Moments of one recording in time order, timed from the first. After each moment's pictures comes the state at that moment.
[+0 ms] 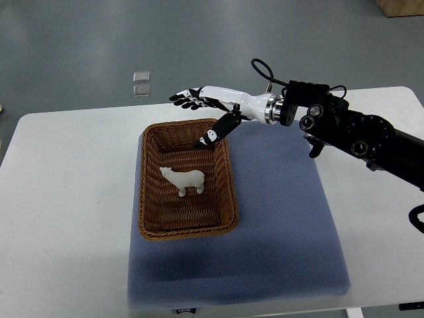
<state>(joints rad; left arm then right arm) 0.06 0.00 -0.16 -0.15 0.04 -0.02 0.06 1.04 -0.20 0.42 0.85 -0.96 0.34 0.28</state>
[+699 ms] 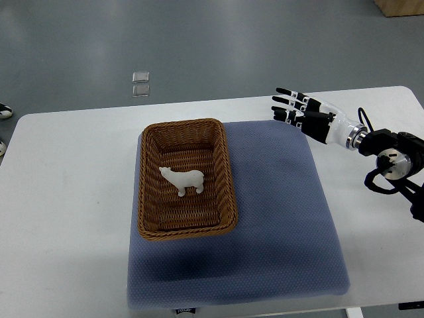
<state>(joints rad) 0.06 0.00 -0.16 -0.15 0.04 -0.02 0.06 0.72 -0.38 0.62 0.81 -0.13 0.36 0.08</state>
